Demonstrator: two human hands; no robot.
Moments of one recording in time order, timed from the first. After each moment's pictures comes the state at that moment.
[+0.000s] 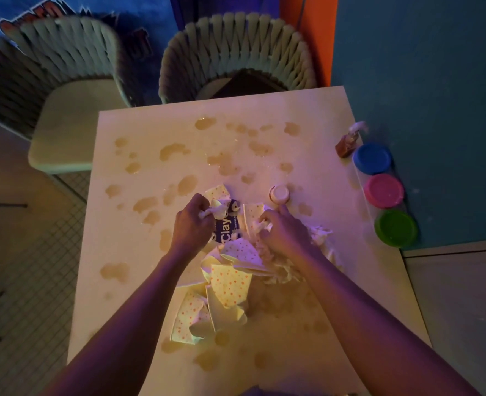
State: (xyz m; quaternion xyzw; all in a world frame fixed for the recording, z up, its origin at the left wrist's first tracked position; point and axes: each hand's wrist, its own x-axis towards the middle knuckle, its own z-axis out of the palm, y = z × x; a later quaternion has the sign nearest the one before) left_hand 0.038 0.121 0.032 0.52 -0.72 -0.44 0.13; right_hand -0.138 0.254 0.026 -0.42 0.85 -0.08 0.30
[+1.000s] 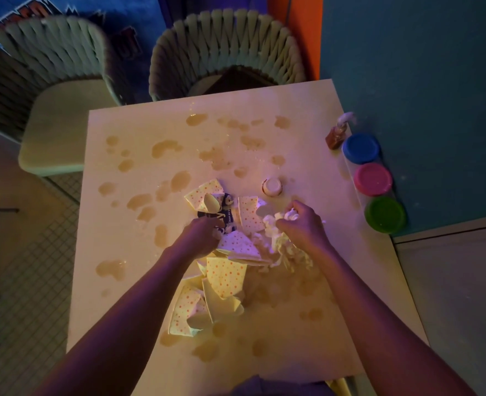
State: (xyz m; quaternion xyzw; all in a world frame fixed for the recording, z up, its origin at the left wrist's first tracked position) left_hand 0.035 0.137 0.009 0.39 -0.85 -0.32 -0.15; right_hand -0.156 0.295 0.047 -0.21 0.86 -0.33 0.35
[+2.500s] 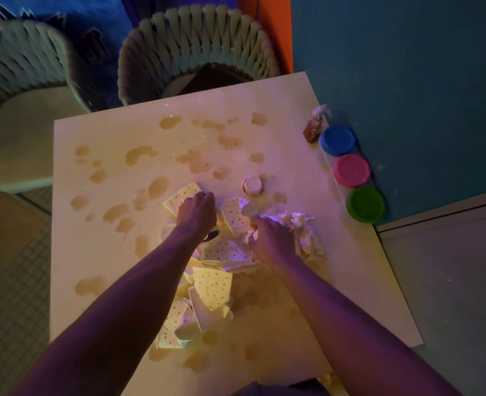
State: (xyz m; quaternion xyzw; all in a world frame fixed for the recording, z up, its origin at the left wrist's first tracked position) left_hand -0.035 0.122 0.006 0.38 -0.91 -0.13 -0.10; right_hand -0.126 0.292 -0.001 -0.39 0.89 -0.09 0.23
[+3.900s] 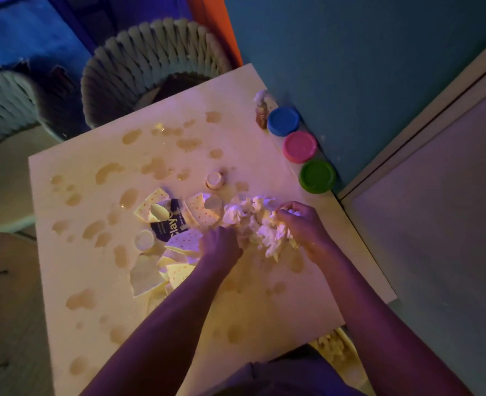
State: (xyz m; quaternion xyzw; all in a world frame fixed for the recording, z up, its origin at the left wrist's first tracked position) left_hand -0.063 0.276 0.020 0.31 -0.91 -0.09 -0.25; right_hand -0.193 0.415 0.035 0.00 0.77 -0.52 0.37
